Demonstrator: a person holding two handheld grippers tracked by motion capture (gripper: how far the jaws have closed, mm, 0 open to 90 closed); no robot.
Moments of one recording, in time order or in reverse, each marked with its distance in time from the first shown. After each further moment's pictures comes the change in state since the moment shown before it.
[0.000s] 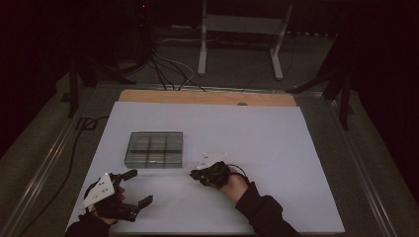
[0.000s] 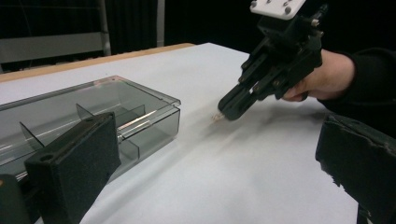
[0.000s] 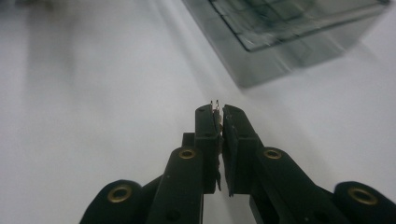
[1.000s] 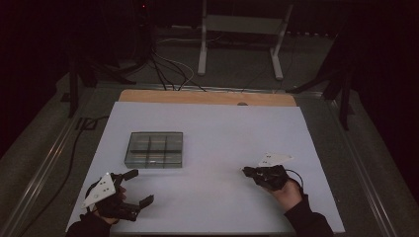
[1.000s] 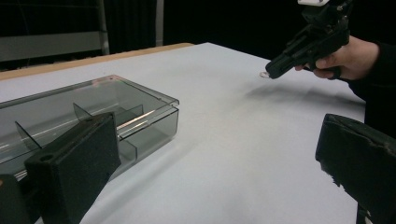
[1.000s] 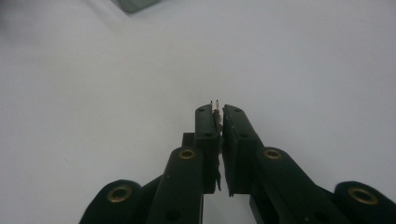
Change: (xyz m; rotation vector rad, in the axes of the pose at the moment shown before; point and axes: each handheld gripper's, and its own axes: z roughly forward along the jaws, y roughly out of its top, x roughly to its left) left arm 0.000 0.000 0.002 0.001 -0.004 -0.009; right arm -0.039 -0.091 -0.114 -0.028 -0.198 0.214
